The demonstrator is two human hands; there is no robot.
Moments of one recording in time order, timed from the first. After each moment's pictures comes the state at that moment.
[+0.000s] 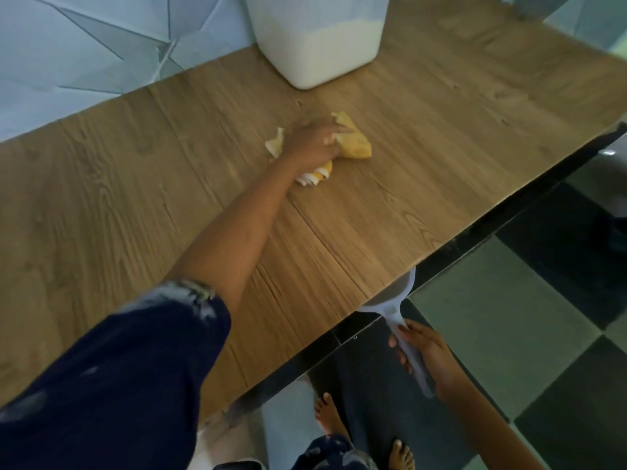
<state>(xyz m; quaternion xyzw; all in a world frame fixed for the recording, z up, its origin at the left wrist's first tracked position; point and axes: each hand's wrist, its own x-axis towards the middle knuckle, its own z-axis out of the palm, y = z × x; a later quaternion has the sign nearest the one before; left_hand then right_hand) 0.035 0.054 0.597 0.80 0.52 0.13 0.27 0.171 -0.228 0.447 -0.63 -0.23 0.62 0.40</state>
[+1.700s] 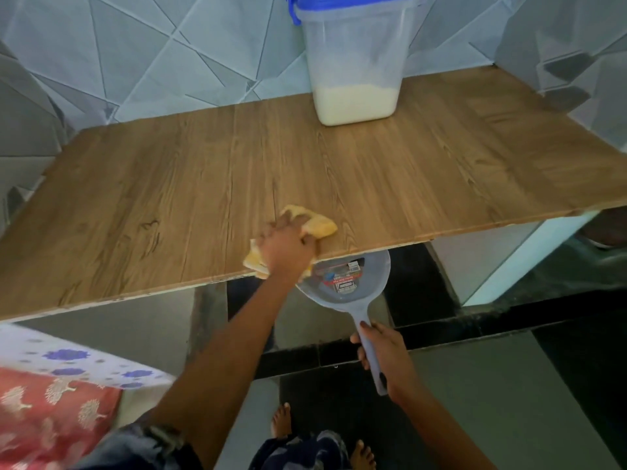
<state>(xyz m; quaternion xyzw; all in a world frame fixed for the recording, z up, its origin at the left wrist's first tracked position) 0.117 -0.141 0.544 0.57 0.80 0.14 0.04 0.290 -0.254 0.504 -0.61 -0.29 0.67 0.30</state>
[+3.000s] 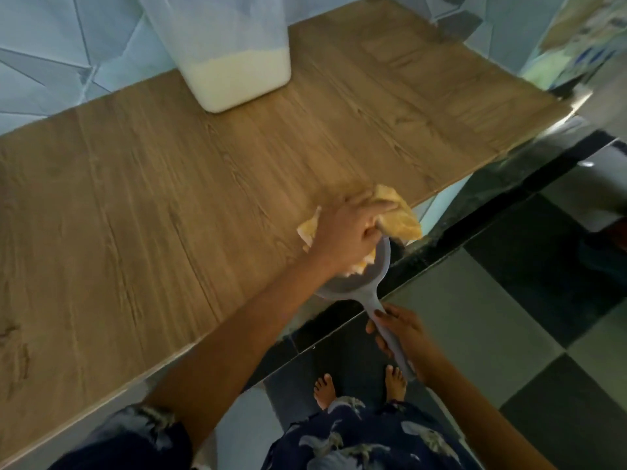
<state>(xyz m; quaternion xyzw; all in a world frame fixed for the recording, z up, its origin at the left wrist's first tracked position) 0.251 -0.060 0.552 0.87 0.41 0.16 0.20 0.349 -0.216 0.495 -0.62 -0.27 0.63 0.37</state>
